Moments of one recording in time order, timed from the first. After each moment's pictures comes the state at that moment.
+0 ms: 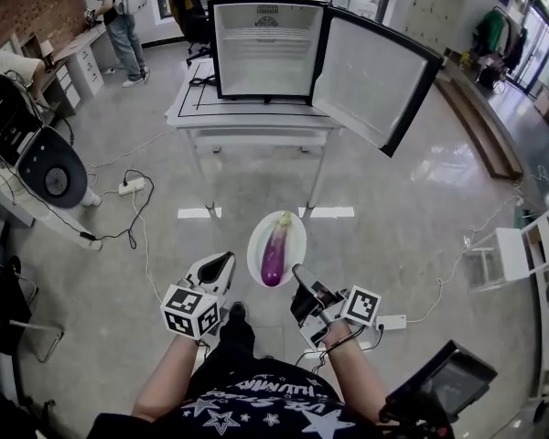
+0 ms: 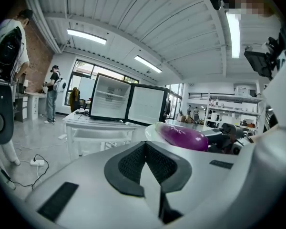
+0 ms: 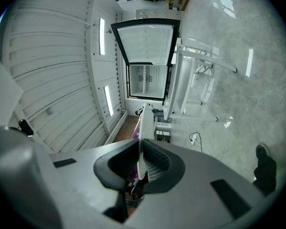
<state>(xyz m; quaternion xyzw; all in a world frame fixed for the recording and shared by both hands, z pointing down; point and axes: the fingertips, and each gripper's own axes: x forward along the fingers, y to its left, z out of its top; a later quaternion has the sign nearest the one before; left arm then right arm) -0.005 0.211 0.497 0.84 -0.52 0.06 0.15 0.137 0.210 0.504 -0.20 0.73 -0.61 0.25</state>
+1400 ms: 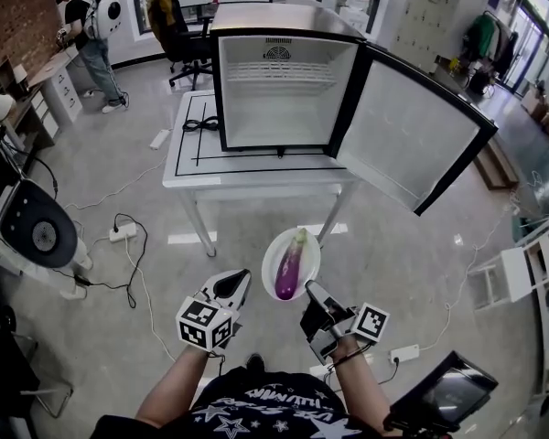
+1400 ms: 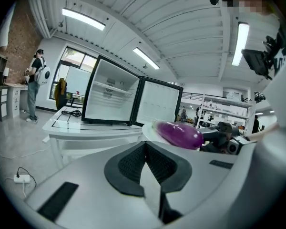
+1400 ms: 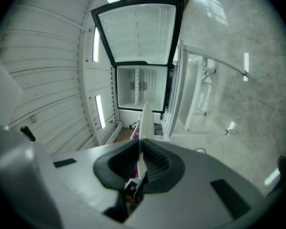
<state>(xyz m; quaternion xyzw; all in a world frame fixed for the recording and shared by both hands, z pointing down) -0.105 -0.031 0.508 0.88 -0.44 0.07 0.17 0.033 -0.019 0.508 -0.26 0.70 -0.60 0.29</state>
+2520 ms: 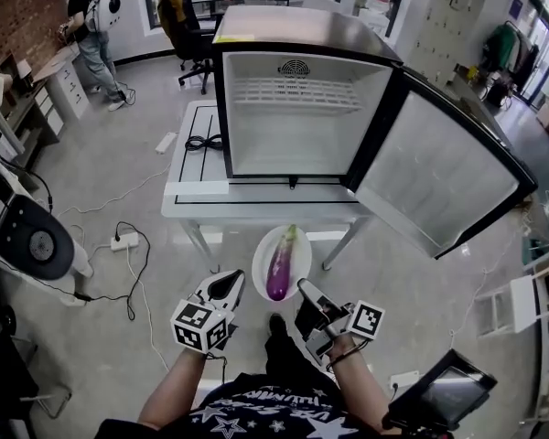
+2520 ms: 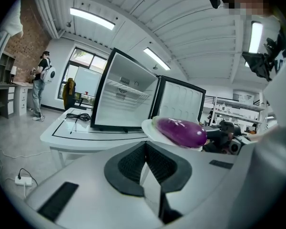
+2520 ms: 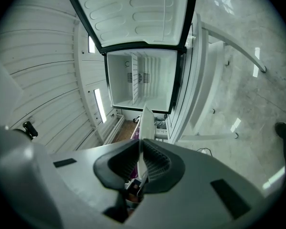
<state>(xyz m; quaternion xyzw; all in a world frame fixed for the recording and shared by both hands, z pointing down) -0.144 -0.175 0.517 0.85 -0.48 0.05 0.19 -0.013 -0.175 0.505 -0.21 0.72 -0.61 0.26</state>
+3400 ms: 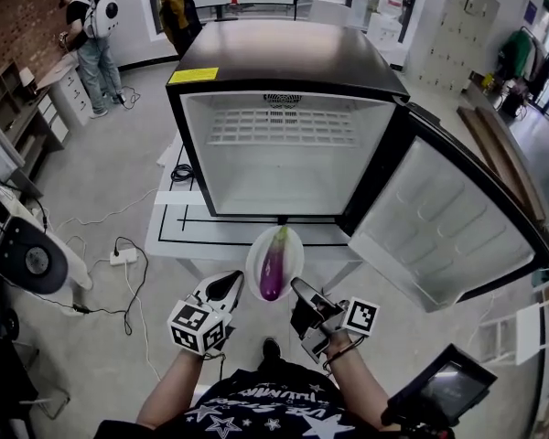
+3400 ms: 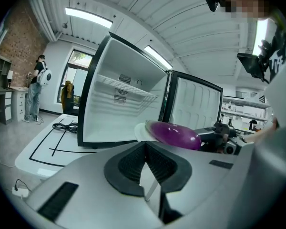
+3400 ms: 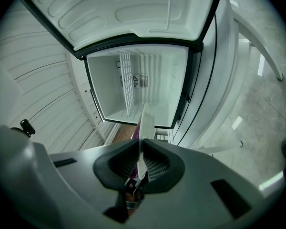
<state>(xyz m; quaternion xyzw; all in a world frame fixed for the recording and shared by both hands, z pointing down) -0.106 -0.321 0.503 0.85 -0.49 0.06 0.17 0.012 -0.331 0.506 -0.17 0.73 -0.62 0.23</state>
